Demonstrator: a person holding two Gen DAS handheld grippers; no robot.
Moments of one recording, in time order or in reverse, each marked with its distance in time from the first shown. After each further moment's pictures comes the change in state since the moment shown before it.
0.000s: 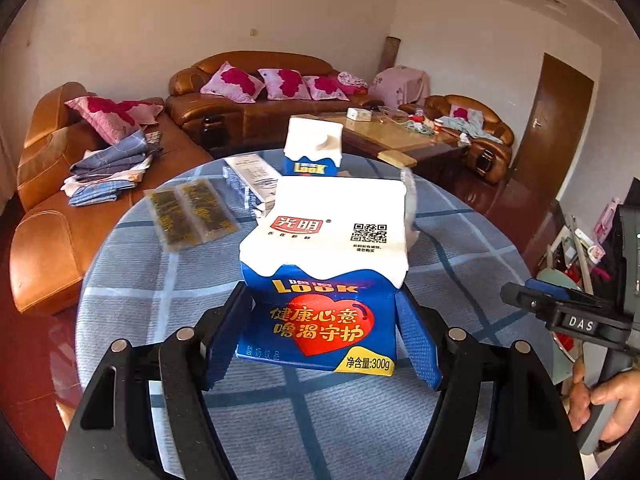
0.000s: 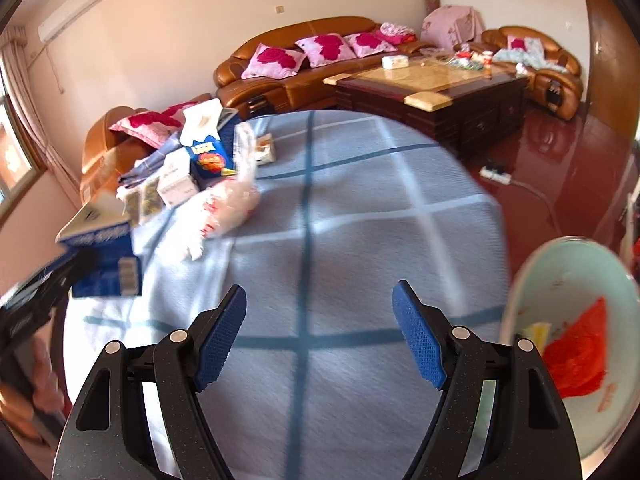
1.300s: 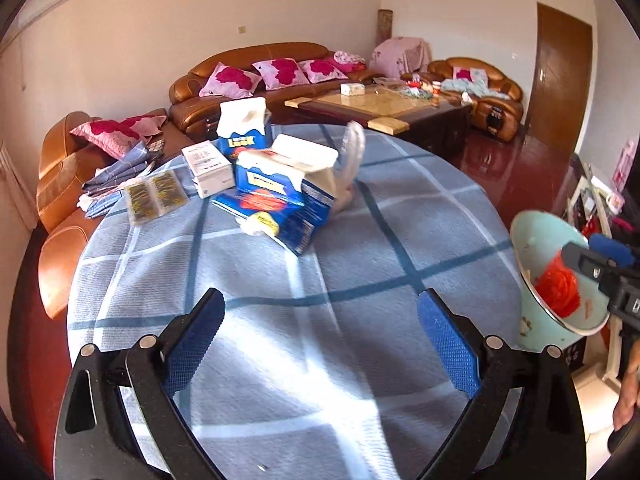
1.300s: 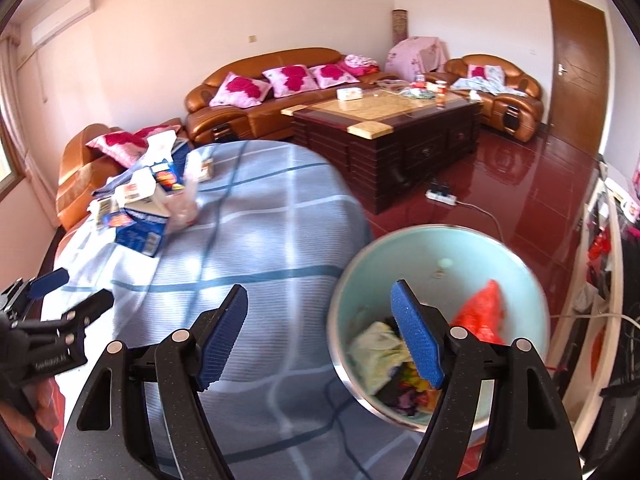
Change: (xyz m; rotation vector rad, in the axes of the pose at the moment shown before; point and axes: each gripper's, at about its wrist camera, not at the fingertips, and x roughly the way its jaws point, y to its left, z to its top) left arm -0.011 -0.129 -0.037 0.119 0.058 0.099; right arm -0.109 -0.079 -0.041 -0.051 -0.126 -0.144
